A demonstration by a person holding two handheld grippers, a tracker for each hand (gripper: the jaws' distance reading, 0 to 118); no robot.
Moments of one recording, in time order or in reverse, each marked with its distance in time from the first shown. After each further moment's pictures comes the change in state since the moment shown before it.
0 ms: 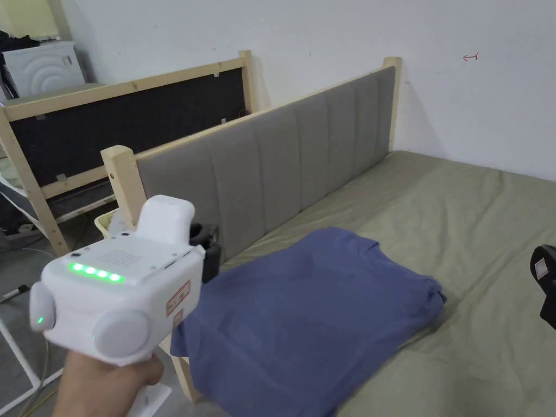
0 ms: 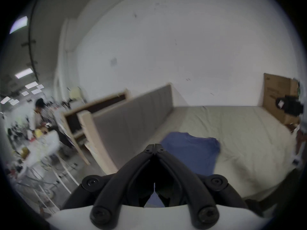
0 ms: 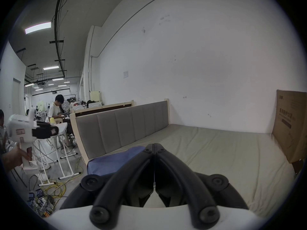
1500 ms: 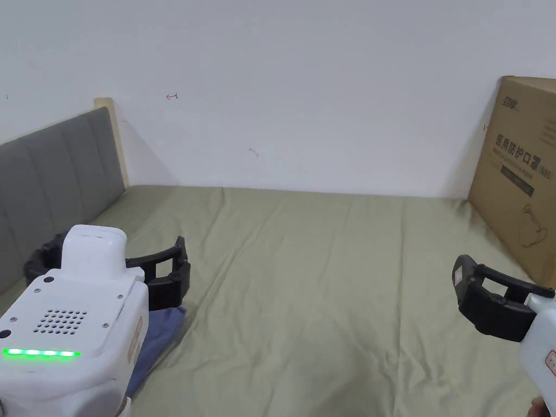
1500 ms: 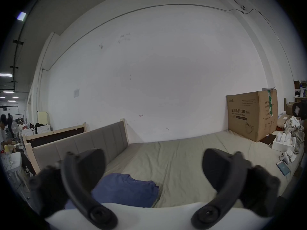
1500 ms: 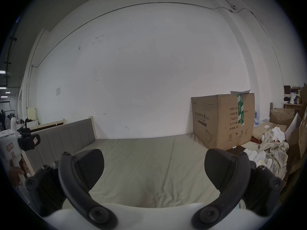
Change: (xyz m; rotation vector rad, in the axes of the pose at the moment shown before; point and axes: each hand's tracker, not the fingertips) left arm 0.252 0.025 -0.013 0.415 -0.203 -0.098; right arm 0.153 -0.001 0.236 0.147 -0.677 -0.069
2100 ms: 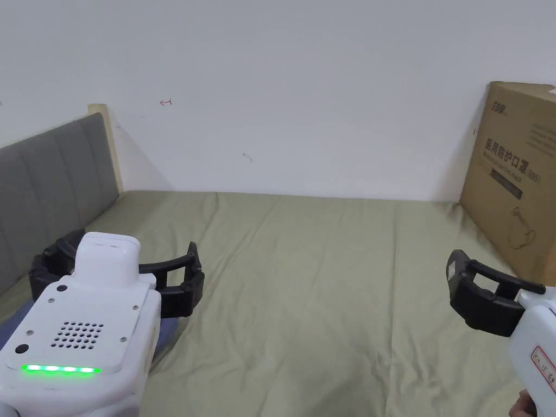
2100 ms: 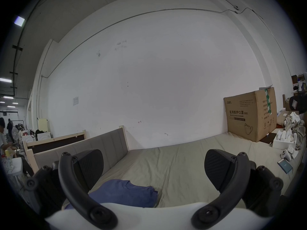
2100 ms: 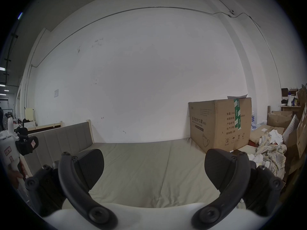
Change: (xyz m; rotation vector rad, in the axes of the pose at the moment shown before) left arm 0.024 0.005 0.009 0.073 0.016 -0.037; right arm 0.002 0.004 0.006 0.060 -0.037 -0.004
